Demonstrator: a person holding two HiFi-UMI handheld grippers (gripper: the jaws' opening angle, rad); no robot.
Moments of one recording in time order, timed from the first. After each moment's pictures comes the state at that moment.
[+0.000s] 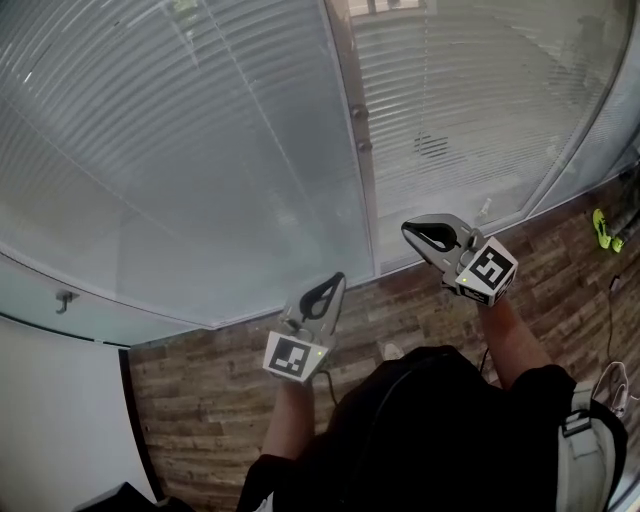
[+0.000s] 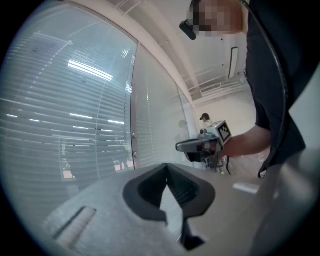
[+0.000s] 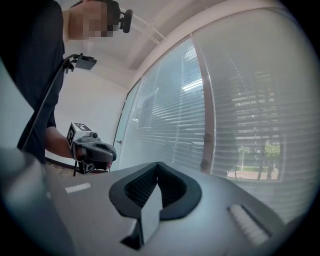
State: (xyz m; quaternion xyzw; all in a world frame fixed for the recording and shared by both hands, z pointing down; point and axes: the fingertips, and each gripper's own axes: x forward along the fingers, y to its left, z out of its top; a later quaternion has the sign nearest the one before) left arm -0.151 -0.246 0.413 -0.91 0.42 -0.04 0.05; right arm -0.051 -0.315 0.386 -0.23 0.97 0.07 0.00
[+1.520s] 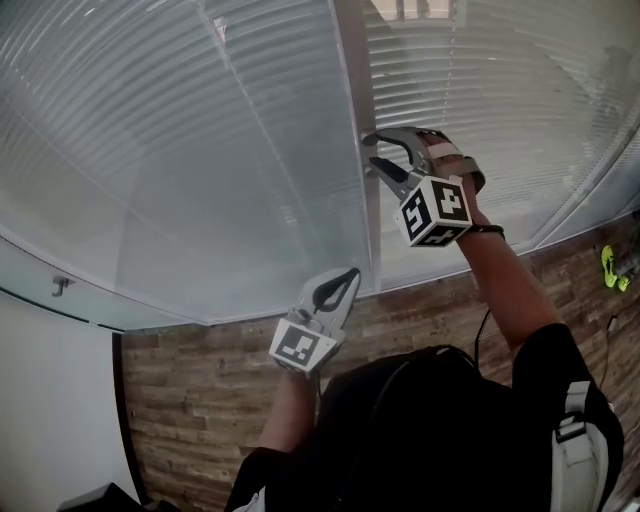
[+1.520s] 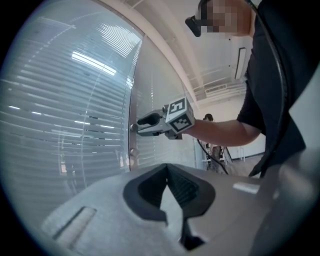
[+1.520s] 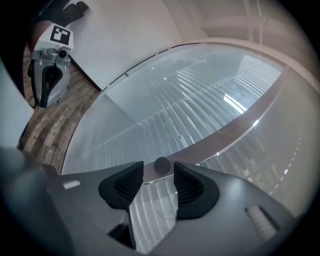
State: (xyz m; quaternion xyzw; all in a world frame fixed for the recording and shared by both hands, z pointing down) left arm -0.118 -0.314 0.422 -0.91 0.42 -0.03 0.02; right arm -0.106 -0.487 0.329 -0.28 0.79 0.44 -0.31
